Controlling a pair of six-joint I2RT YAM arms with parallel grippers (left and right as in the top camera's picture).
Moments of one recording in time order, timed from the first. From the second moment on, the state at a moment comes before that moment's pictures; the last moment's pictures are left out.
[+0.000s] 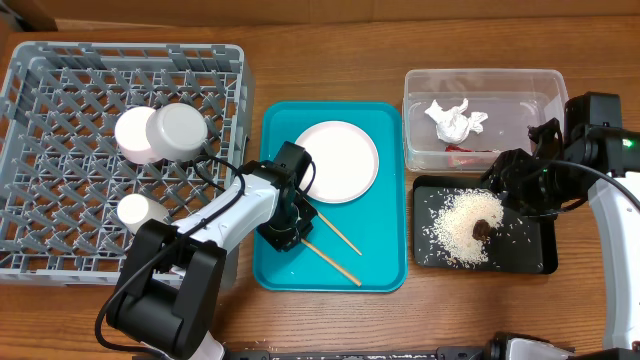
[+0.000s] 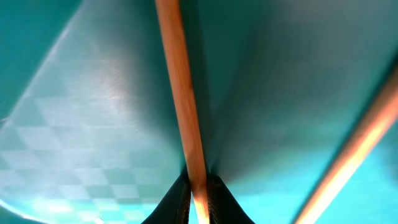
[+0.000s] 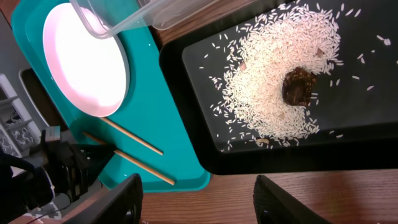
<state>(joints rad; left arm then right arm) -0.44 1.77 1.00 -0.80 0.21 -1.22 -0.16 1.41 1.33 -1.35 -0.40 0.31</state>
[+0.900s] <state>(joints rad) -0.37 1.56 1.40 -1.07 -0.21 -0.65 -0.16 1.41 1.33 -1.37 -0.40 0.31</state>
